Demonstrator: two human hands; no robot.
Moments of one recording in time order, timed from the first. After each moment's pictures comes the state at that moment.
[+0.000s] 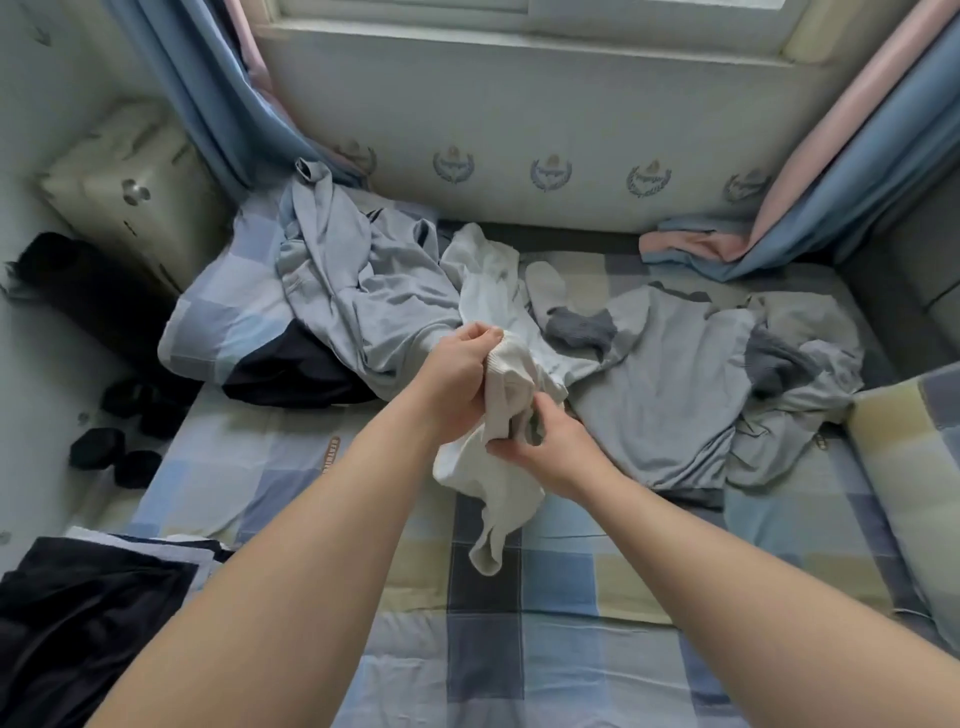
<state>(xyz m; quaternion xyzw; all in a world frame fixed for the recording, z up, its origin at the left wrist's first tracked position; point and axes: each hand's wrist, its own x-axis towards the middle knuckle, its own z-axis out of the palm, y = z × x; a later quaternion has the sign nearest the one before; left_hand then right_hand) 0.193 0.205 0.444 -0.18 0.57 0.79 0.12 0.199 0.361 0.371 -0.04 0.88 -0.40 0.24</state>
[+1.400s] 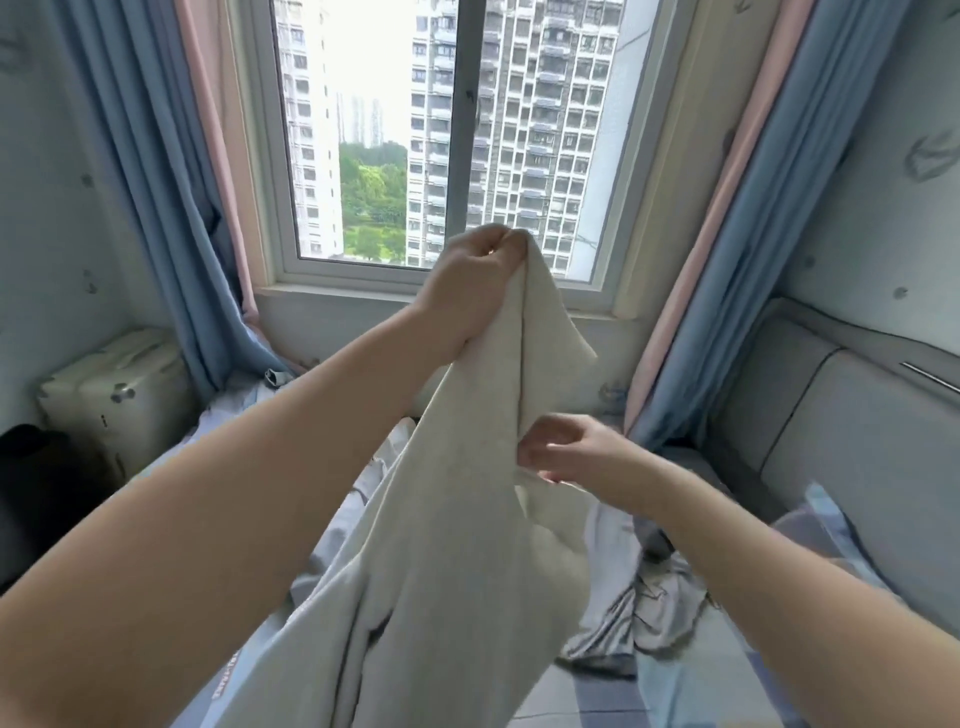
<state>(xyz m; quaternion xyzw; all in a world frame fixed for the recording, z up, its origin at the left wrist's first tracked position) 0.254 0.325 0.751 0.13 0.71 0.66 -0.19 0.264 0.514 0.639 -0.19 0.82 -0.51 0.18</state>
